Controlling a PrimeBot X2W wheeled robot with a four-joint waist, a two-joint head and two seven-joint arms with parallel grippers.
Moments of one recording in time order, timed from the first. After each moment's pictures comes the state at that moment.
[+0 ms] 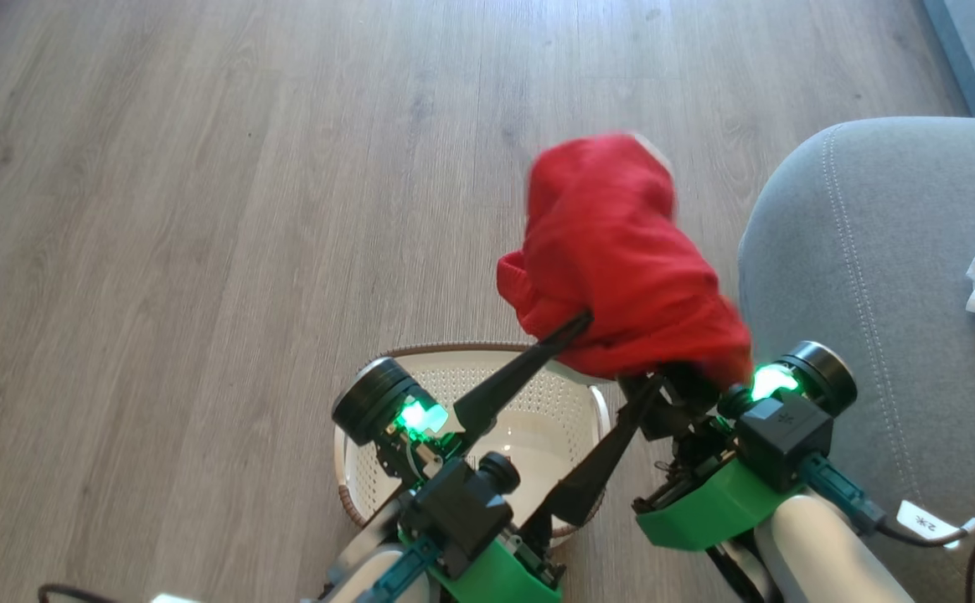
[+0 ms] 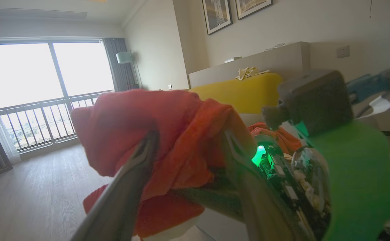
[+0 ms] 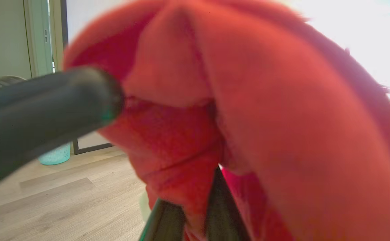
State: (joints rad) left arm -0.18 0.06 -0.66 -0.17 -0.05 -0.06 -0.26; right arm -0.15 -0.15 0.43 -0.03 0.14 0.12 -0.26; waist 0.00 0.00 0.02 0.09
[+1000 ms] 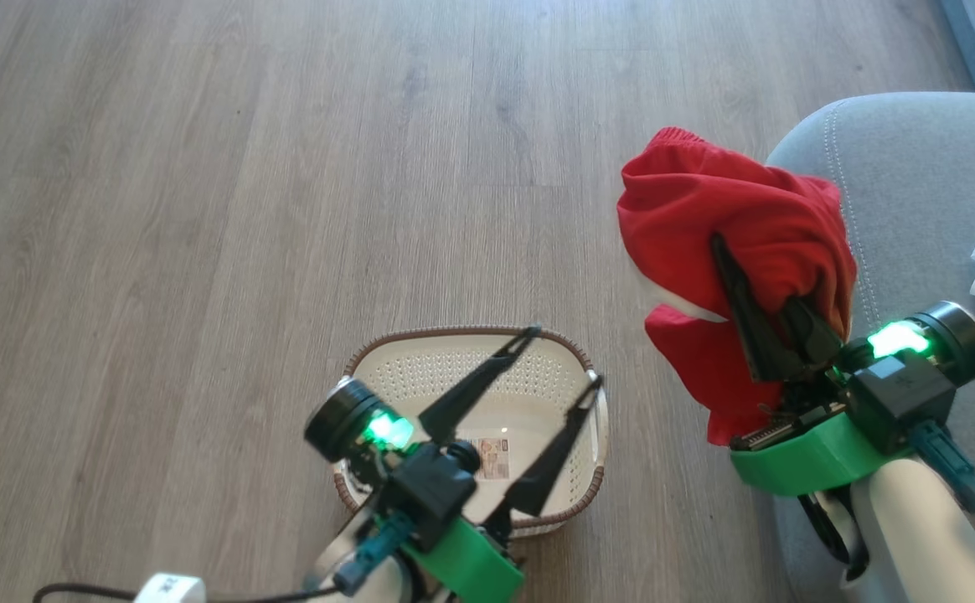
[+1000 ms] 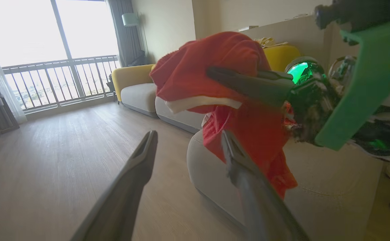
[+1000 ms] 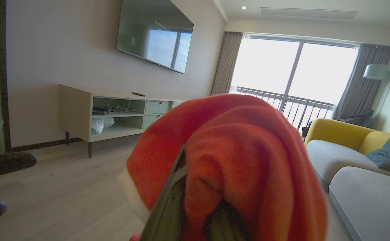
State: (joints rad) left arm -0.15 0.06 -0.59 -0.05 -0.06 -0.07 -0.26; right arm -0.15 -0.20 0.22 -0.09 0.07 0.12 -0.26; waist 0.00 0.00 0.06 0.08
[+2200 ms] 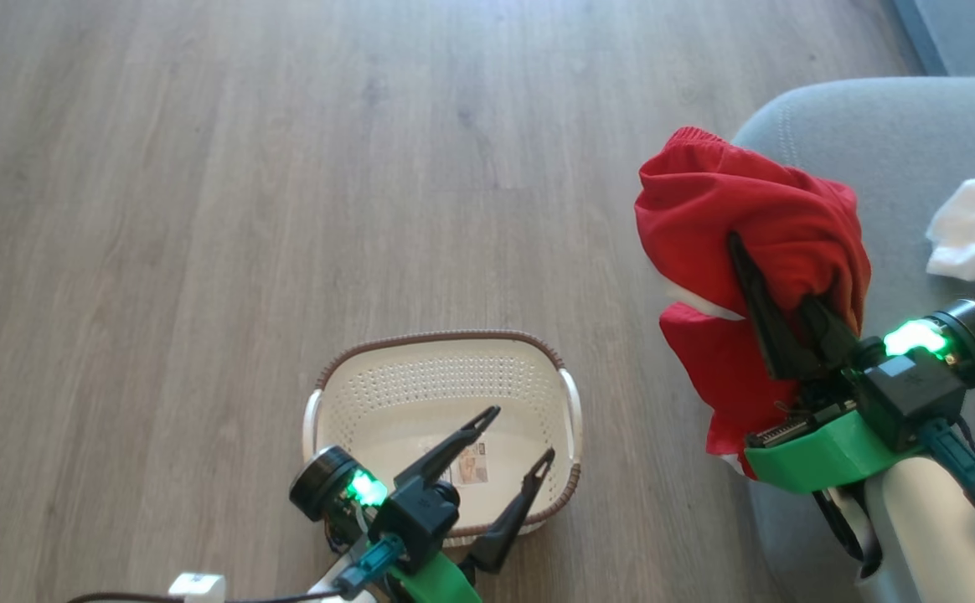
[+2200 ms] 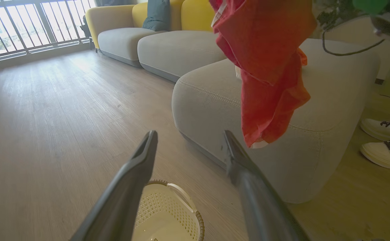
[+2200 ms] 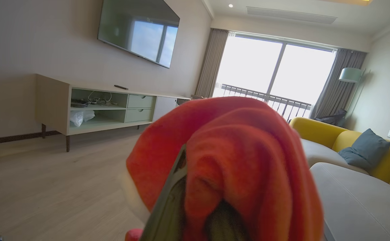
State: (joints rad) left arm -0.08 0.08 -0.56 0.14 -0.05 -0.13 -0.26; right arm -0.15 -0.22 0.20 -0.08 0.05 0.12 -0.26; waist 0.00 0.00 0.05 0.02
